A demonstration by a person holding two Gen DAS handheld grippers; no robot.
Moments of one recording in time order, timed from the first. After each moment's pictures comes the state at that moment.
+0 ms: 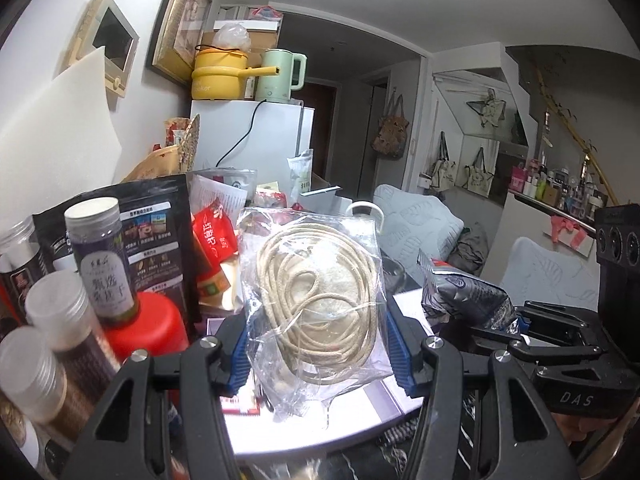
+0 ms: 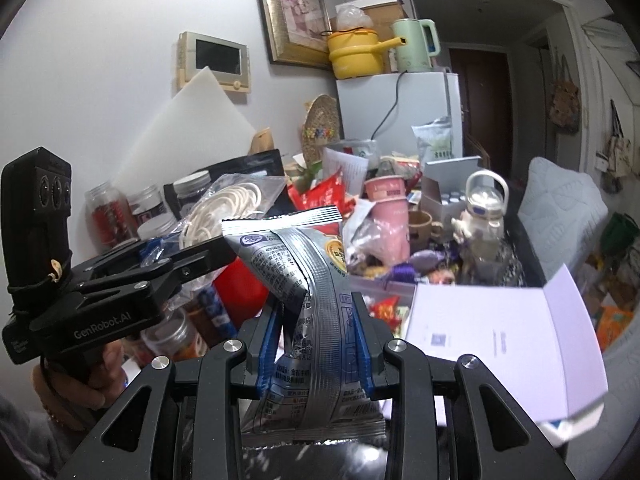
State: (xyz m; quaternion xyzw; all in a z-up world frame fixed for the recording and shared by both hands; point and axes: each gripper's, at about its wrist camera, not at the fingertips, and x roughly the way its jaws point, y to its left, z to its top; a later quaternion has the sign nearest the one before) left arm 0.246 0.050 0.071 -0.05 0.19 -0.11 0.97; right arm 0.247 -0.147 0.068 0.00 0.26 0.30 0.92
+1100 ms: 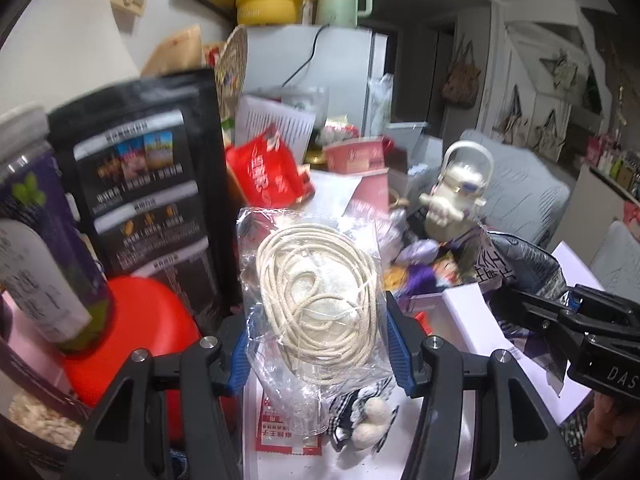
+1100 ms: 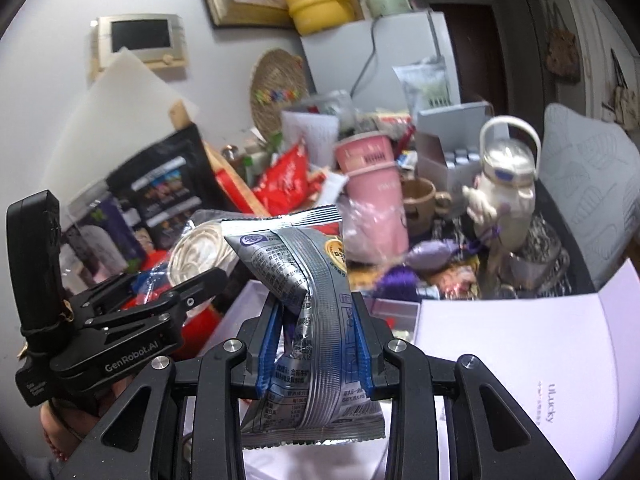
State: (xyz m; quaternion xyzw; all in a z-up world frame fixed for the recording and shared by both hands) left arm 0.380 0.070 -0.007 -0.04 0.31 0.00 0.95; right arm 0.393 -0.120 0.004 0.04 0.34 0.29 0.90
